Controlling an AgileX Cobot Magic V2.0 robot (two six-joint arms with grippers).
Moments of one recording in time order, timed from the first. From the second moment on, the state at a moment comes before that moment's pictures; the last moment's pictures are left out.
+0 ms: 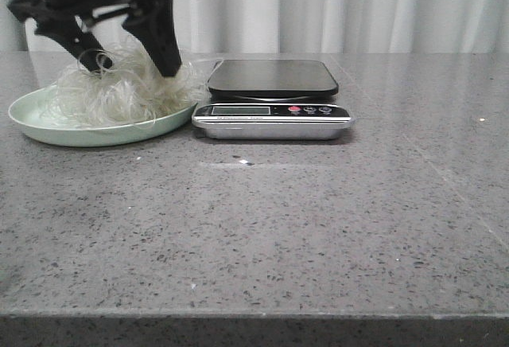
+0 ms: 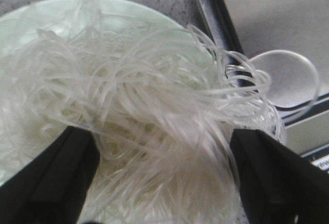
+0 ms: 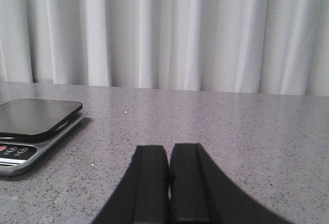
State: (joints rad) left arm -0.40 1.71 -1.39 -0.18 0.80 0.01; right arm 0.07 -0.01 0.03 0.07 -0.09 -0.03
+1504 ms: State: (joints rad) left arm -0.61 1.95 -1.92 -0.18 0.95 0.02; right arm 0.07 -0.01 0.03 0.07 -0.09 -0.03
